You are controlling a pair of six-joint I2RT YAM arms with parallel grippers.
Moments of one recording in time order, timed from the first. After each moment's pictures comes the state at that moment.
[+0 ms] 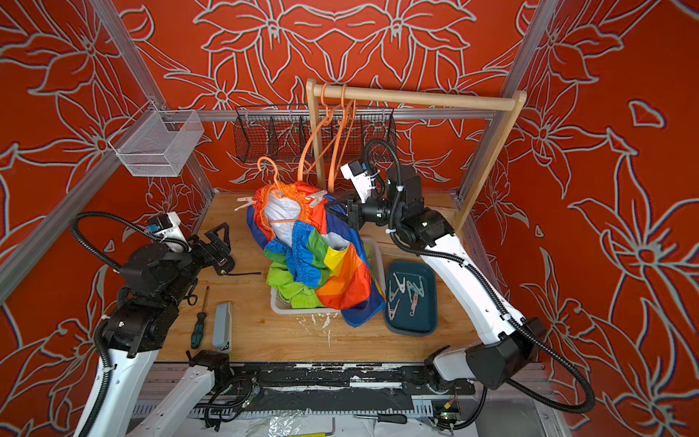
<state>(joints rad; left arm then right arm) -0.08 0.66 1.04 -0.56 -0.11 -0.44 0.49 1.34 1.41 -0.26 -0.74 0.24</state>
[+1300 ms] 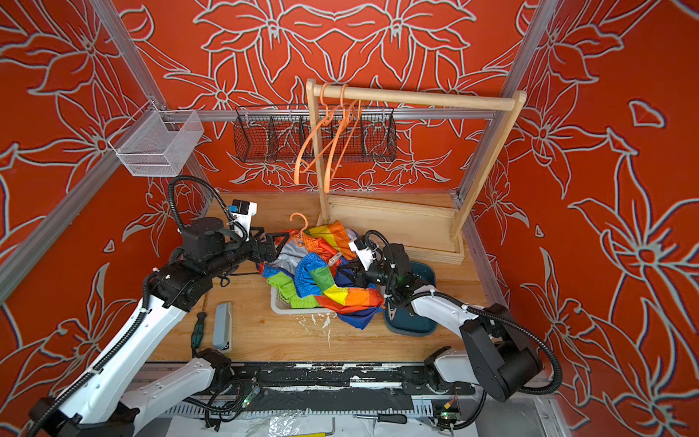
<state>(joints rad) -0.37 0.96 1.06 -0.48 0.17 -0.24 0.49 1.32 0.56 0.43 -0.65 0.16</state>
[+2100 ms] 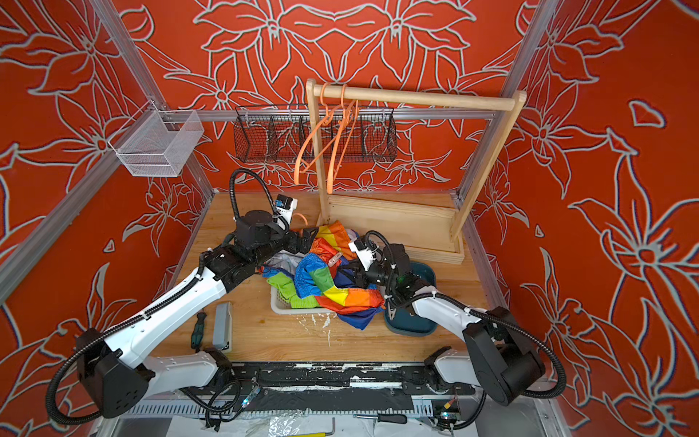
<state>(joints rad) -0.54 1.25 1.10 -0.23 -0.06 -0.12 0.49 1.29 0.56 0.41 -0.65 0.14</state>
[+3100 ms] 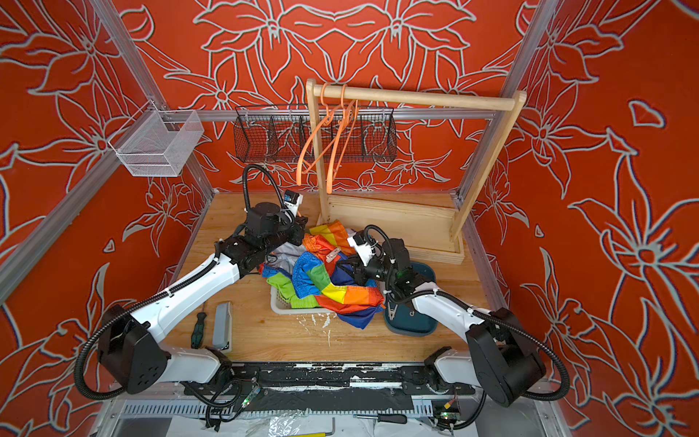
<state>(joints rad) -0.46 1.38 1.15 -0.18 -0.02 -0.04 0.49 1.29 0.64 0.32 -0.65 0.14</state>
